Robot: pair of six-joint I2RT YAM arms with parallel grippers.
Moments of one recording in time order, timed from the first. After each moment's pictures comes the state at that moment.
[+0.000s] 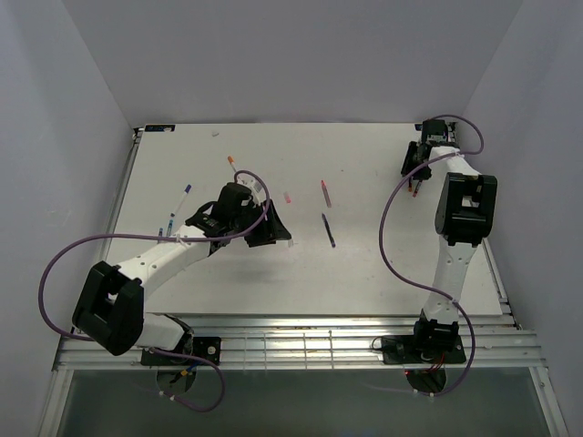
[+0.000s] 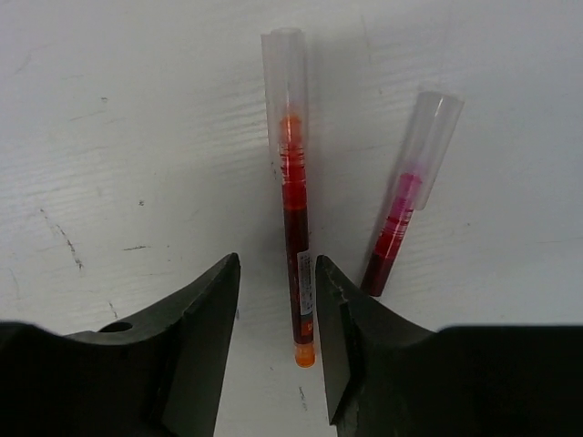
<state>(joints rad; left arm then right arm) -0.56 1.37 0.87 -0.25 0.31 -0.74 -0.08 2.25 1.79 -0.47 0.00 0.17</state>
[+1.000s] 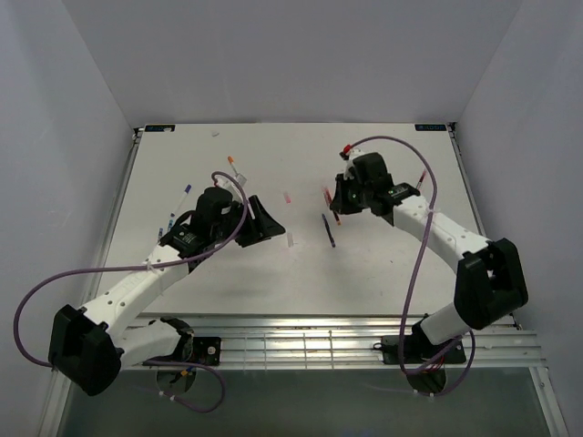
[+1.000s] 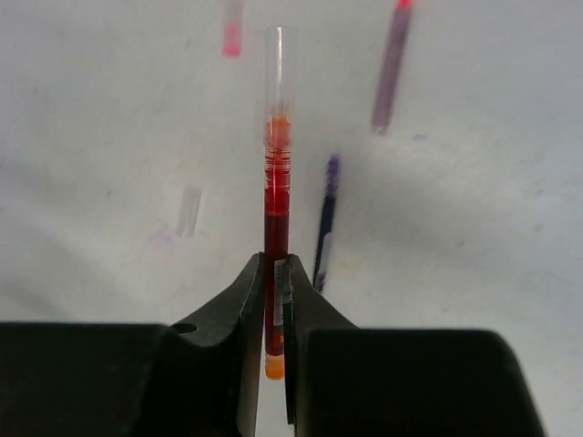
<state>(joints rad) -0.56 1.13 0.82 -0.27 0.28 -0.84 0.45 1.55 1.18 -0.36 -0.15 0.26</state>
